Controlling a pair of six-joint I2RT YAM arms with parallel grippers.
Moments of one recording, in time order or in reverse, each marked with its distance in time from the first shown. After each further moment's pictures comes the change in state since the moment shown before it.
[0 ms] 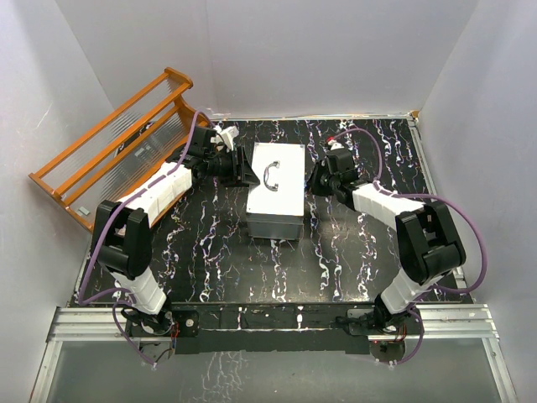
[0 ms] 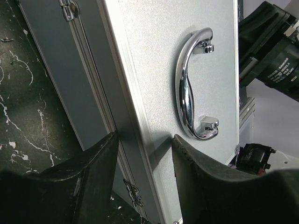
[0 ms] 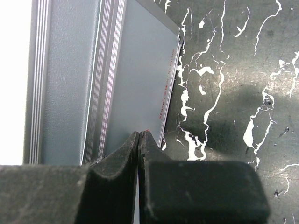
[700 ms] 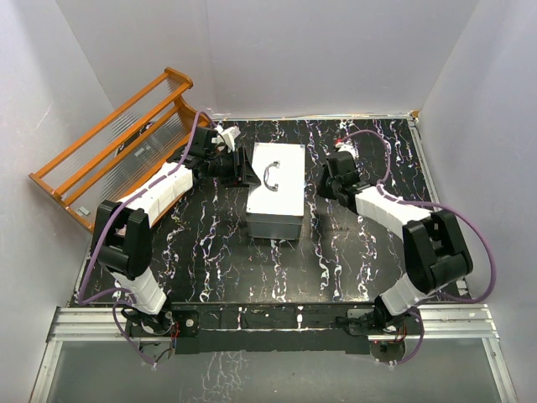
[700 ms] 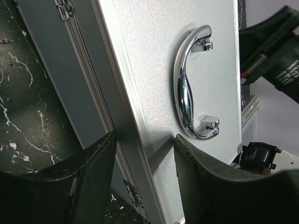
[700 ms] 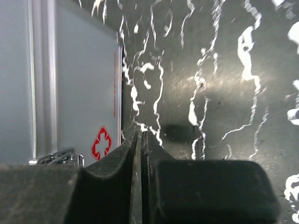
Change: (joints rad) left arm -0.006 0.000 0.000 -0.006 -0.024 0.016; right arm 0.015 -0.106 -0.047 -0.072 0.297 -0.002
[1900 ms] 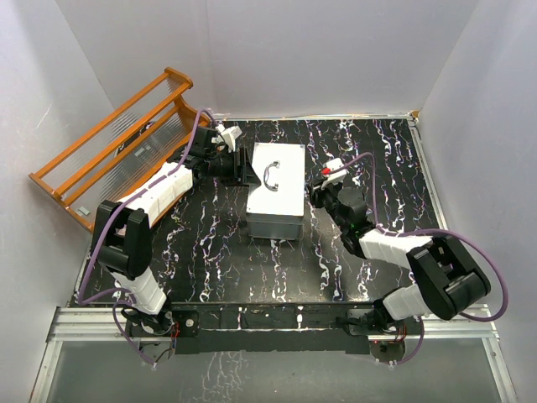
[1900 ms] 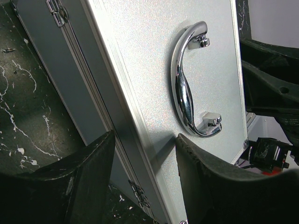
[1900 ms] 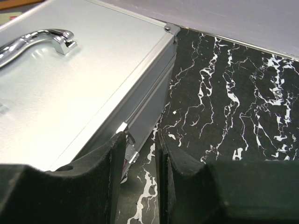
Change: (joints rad) left arm -0.002 0.000 0.000 0.004 0.008 0.061; right arm 0.124 -0.135 -0.458 0.914 -0.052 -0.542
